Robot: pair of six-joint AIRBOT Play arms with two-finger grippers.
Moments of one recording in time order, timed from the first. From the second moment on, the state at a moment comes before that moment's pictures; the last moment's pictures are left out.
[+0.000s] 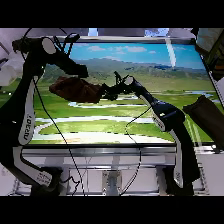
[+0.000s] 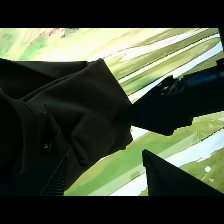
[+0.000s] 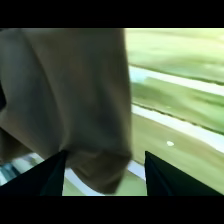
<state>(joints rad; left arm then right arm) -0.20 -1.72 1.95 1.26 -1.36 -1.30 0.42 -2.23 1.90 -0.58 0.91 1.59</state>
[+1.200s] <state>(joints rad) -0.20 -1.72 1.95 1.29 -1.36 -1.28 0.32 -2.01 2.07 -0.81 0.73 1.33</state>
